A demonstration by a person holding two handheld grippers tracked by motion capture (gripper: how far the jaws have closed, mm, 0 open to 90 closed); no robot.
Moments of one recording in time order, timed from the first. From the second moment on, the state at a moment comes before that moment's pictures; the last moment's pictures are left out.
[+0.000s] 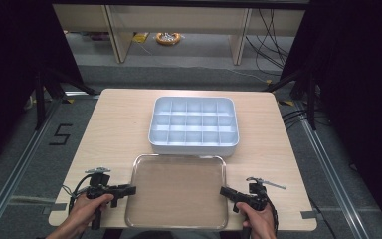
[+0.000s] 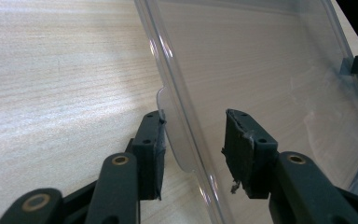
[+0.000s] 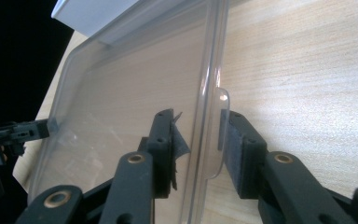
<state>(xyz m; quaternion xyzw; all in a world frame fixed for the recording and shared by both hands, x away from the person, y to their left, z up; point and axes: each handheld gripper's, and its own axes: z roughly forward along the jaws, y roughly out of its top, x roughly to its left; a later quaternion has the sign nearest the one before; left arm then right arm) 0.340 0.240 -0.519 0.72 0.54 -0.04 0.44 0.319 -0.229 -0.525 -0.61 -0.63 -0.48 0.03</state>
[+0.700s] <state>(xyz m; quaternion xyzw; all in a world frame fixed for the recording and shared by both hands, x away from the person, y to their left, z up) 0.338 0.237 -0.517 0.74 0.52 0.00 0.43 0.322 -0.226 -0.524 -0.61 -0.65 -0.46 0.01</state>
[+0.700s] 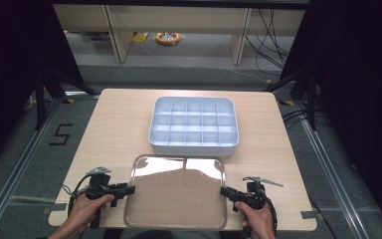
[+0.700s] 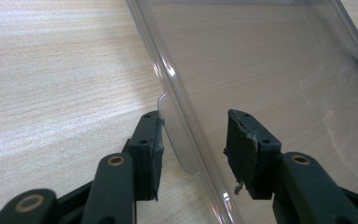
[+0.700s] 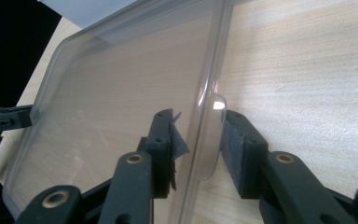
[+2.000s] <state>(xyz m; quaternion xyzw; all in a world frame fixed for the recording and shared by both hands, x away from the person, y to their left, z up) 0.336 0.249 -0.499 0.73 0.52 0.05 0.45 0.324 -0.238 -0.499 -0.59 -0.66 -0.47 -0.07</state>
